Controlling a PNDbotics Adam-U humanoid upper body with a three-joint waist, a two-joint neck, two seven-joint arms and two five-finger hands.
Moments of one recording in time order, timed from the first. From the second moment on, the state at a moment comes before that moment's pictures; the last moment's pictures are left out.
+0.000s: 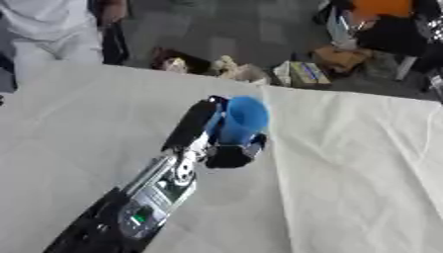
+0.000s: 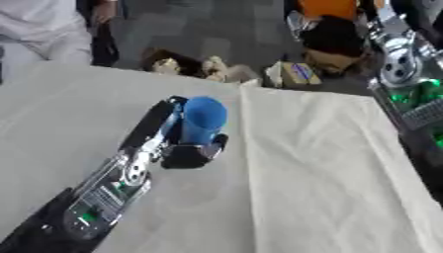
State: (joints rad) left arm -0.76 0.28 -0.50 -1.60 -0.48 0.42 0.10; right arm -0.89 -0.56 0.26 -1.72 0.19 0.50 -0.27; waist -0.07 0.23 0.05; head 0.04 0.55
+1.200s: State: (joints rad) left arm -0.68 0.40 -0.43 -1.49 -0.35 0.10 0.14; right arm -0.69 -0.51 0.27 -1.75 0.01 0.41 -0.50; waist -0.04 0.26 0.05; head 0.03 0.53
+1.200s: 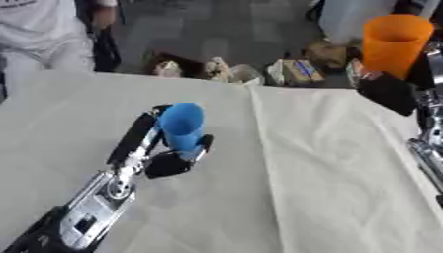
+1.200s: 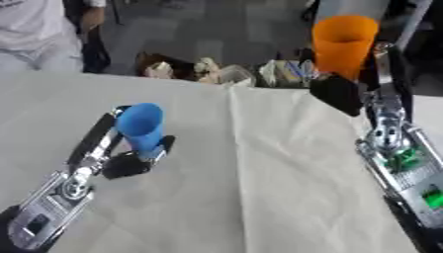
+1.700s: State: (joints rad) left arm -0.68 0.44 -0.39 -1.59 -0.42 0.11 -0.06; right arm -0.68 -0.50 0.27 -1.74 0.01 0.41 -0.50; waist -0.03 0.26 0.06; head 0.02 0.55
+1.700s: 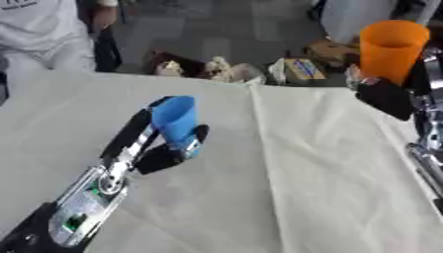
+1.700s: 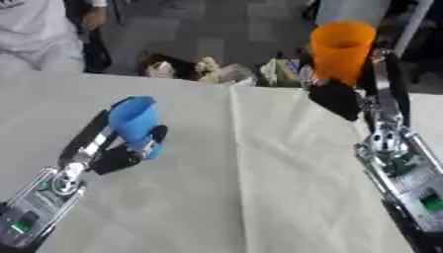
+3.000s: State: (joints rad) left arm -0.68 0.47 -0.37 -1.59 -0.62 0.13 -0.25; right arm -0.68 -0.50 0.27 -1.74 -0.01 0.42 -0.52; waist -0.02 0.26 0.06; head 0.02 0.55
